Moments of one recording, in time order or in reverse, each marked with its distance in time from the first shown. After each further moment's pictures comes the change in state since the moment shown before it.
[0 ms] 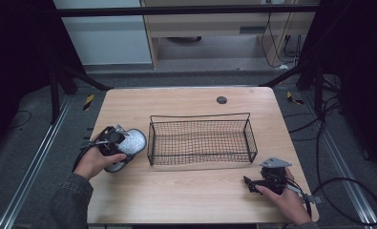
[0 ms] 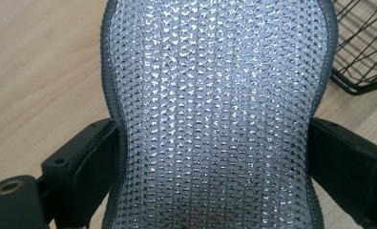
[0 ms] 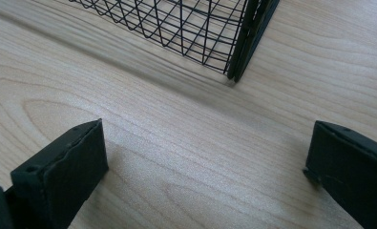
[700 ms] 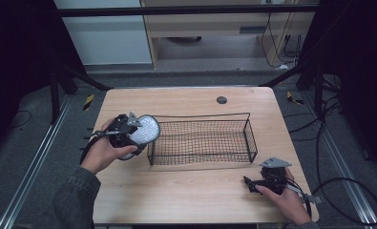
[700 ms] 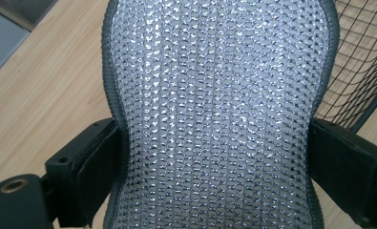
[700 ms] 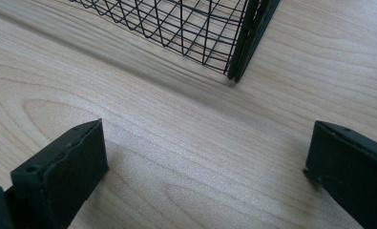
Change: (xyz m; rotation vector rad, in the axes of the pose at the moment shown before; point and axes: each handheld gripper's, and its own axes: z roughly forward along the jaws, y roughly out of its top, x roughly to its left) left arm -0.033 0.058 -0.037 -0.106 0.054 0.187; right arm 0.000 0.000 0.000 0.000 0.001 -0.001
